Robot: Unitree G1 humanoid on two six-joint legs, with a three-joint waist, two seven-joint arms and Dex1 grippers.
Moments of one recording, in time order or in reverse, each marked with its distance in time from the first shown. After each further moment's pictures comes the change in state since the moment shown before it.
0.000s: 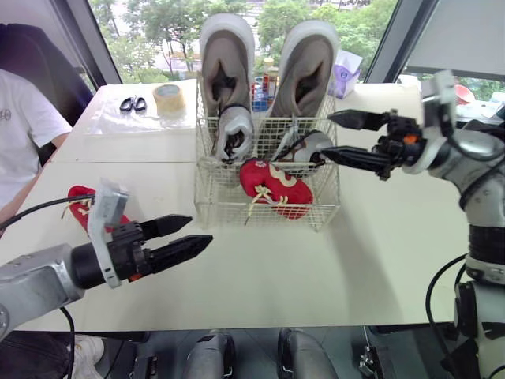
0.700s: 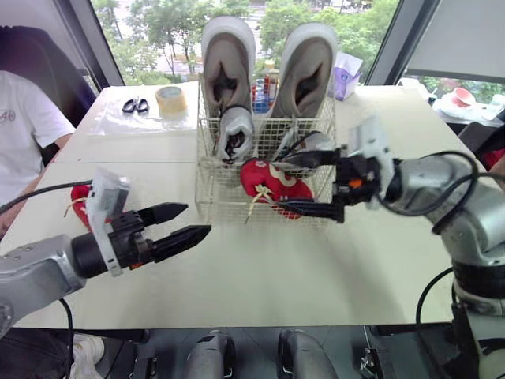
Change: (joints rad) left arm -0.123 -0.014 -0.072 -0.053 0.161 -0.026 0.003; right arm 0.133 0.049 0.220 -0.467 -0.085 0.130 -0.296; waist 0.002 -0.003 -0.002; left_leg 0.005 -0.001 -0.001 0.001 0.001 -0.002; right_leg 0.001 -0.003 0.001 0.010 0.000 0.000
